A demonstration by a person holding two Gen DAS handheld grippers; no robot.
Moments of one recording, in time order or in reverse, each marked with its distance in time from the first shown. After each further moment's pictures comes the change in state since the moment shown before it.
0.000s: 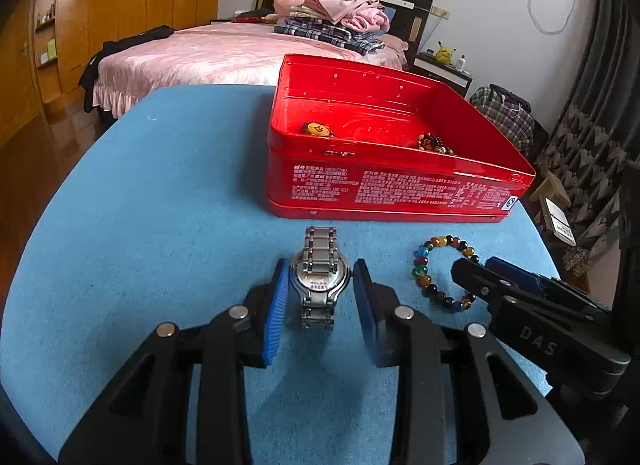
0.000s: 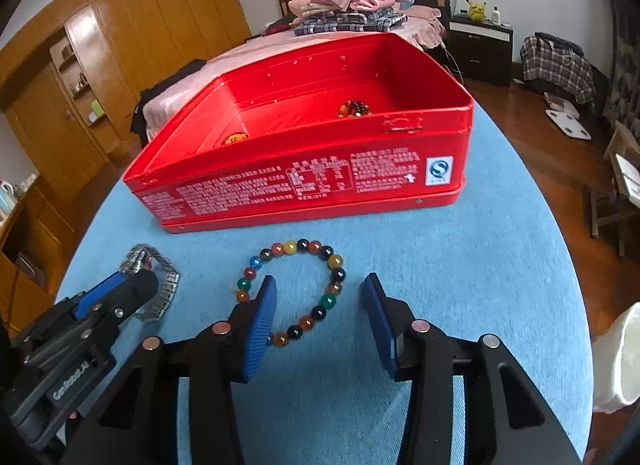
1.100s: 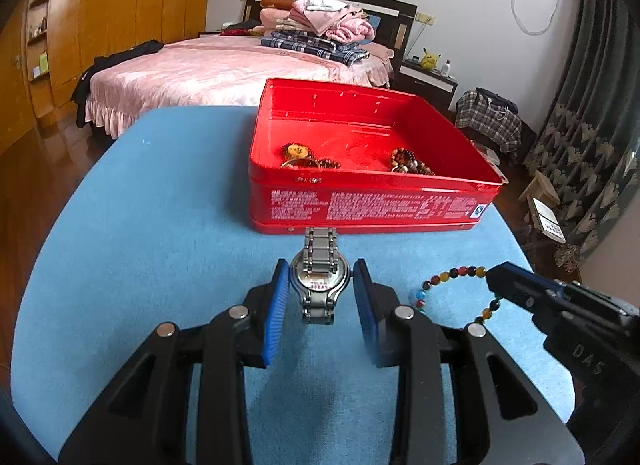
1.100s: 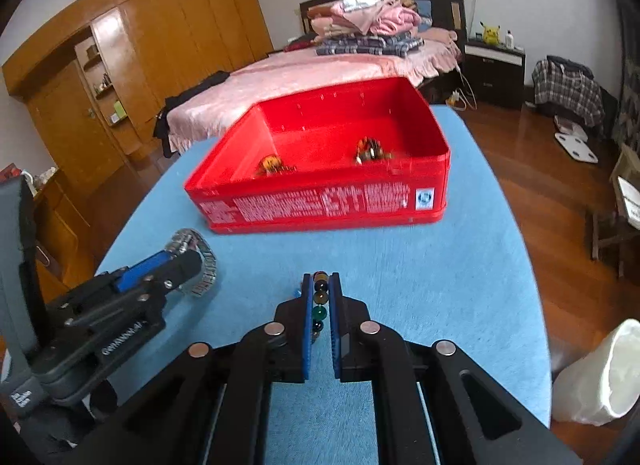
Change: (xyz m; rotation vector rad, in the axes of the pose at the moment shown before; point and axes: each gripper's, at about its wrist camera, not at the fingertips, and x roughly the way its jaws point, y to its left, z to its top) left arm -0.026 -0.014 0.007 0.037 -0.040 -0.029; right arm -0.066 0.004 -0.001 -0.051 -0.069 0.055
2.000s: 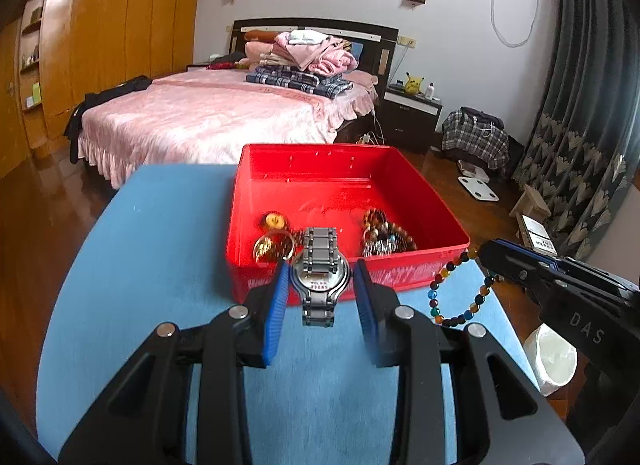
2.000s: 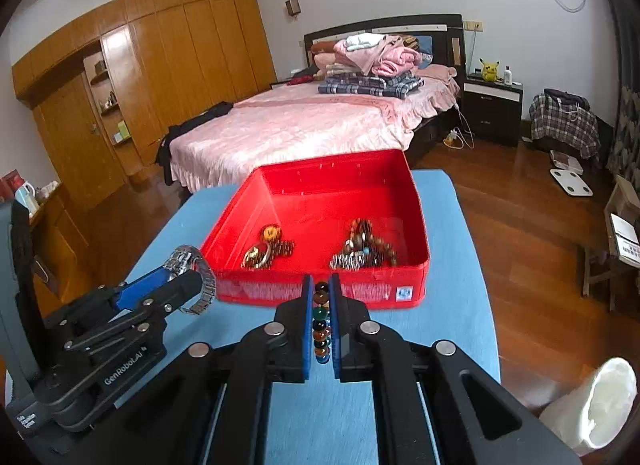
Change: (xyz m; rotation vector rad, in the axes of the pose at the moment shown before) left arm -0.022 -0.024 0.049 0.053 -0.104 -0.022; right arm -0.026 -0.005 0.052 -0.024 -0.118 -0.008
